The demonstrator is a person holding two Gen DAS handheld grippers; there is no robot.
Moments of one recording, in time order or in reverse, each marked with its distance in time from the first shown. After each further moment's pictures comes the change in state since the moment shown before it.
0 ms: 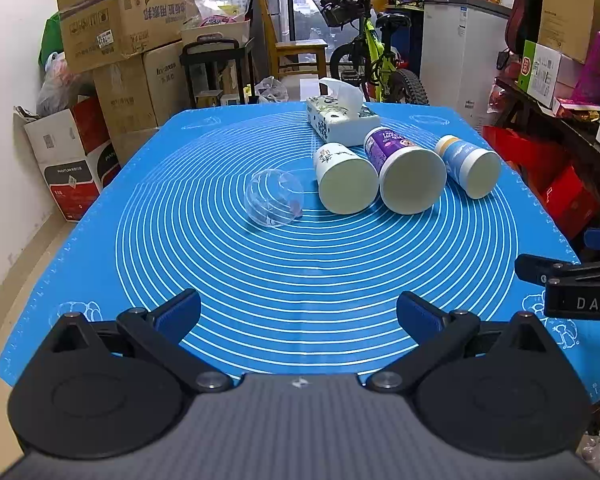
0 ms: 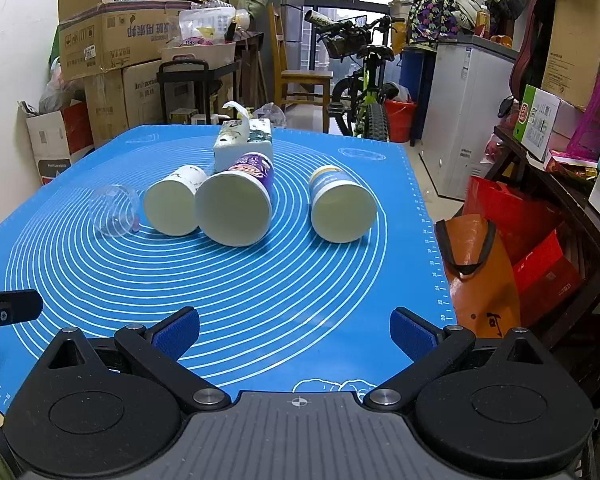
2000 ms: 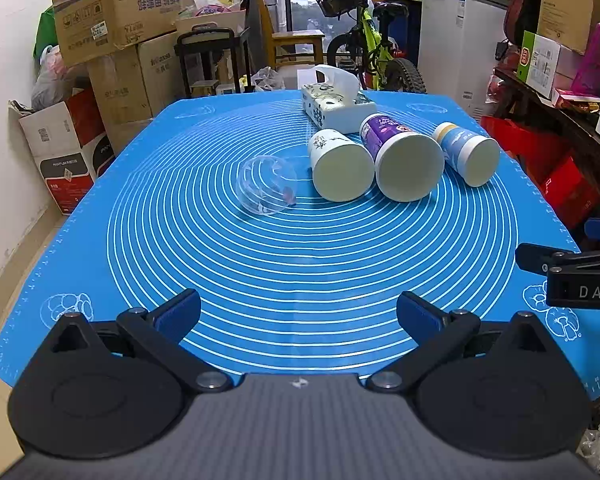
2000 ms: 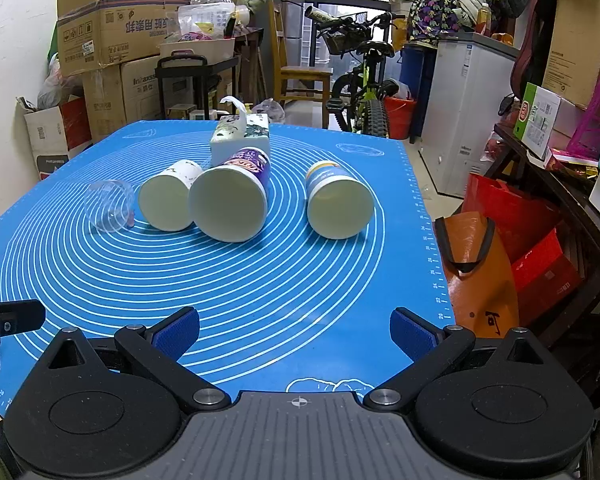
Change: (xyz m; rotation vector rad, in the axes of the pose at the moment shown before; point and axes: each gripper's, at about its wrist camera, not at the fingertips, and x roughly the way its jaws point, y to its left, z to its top) left arm 0.004 0.005 -0.002 0.002 0.030 -0.011; right arm 0.005 -0.002 -0.006 -0.010 0.009 -0.005
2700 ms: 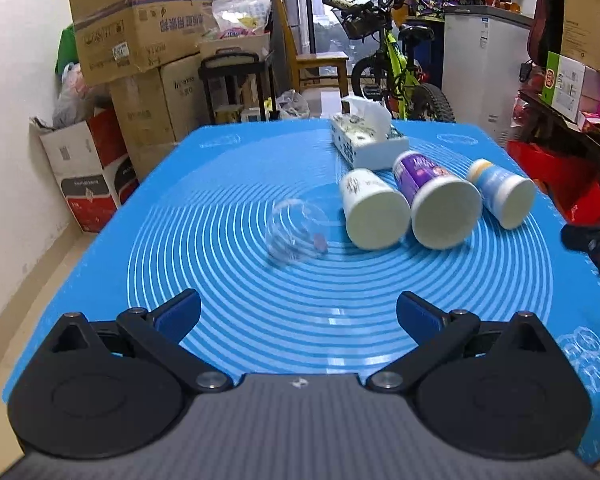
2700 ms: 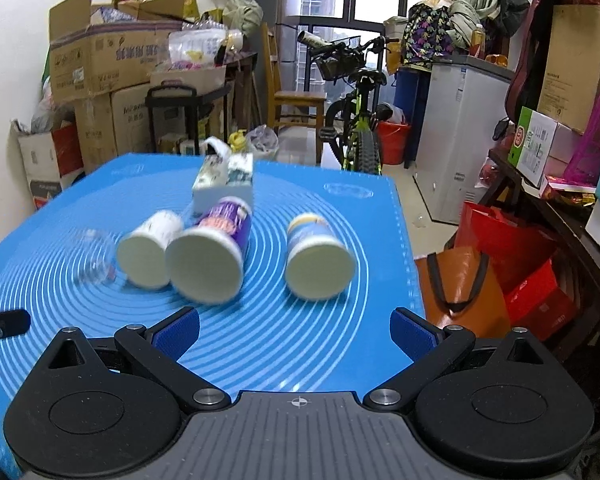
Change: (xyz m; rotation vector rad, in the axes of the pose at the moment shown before) left arm 0.019 0.009 0.035 -0.010 -0.076 0.079; right arm 0.010 -0.021 0.051 0.007 -0.071 -0.008
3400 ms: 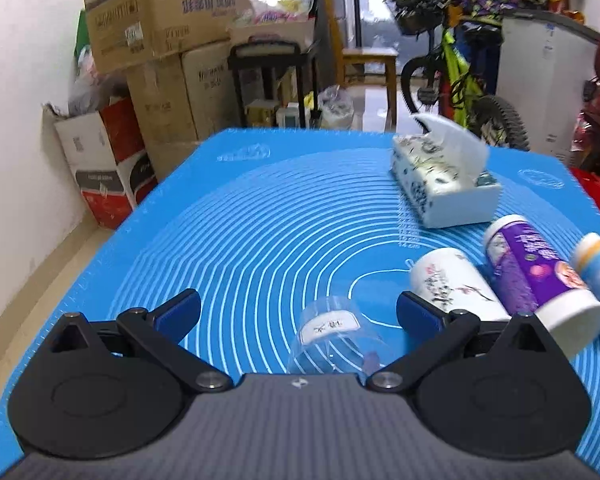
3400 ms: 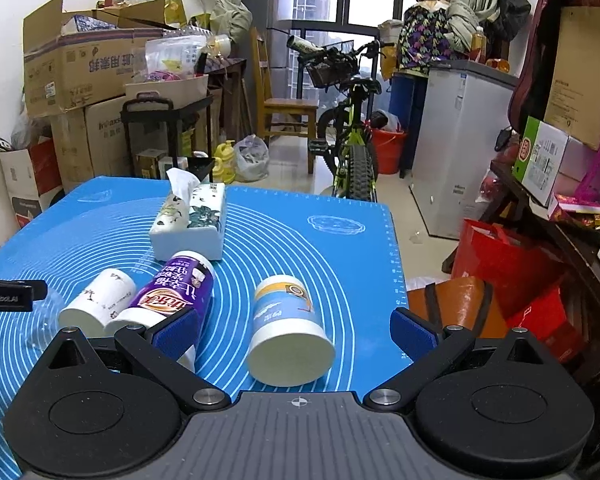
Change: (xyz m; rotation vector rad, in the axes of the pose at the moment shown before) left arm 0.122 0.019 0.066 -0.091 0.053 0.105; right arm 0.074 -0.022 0.055 0.000 -0.009 -0.018
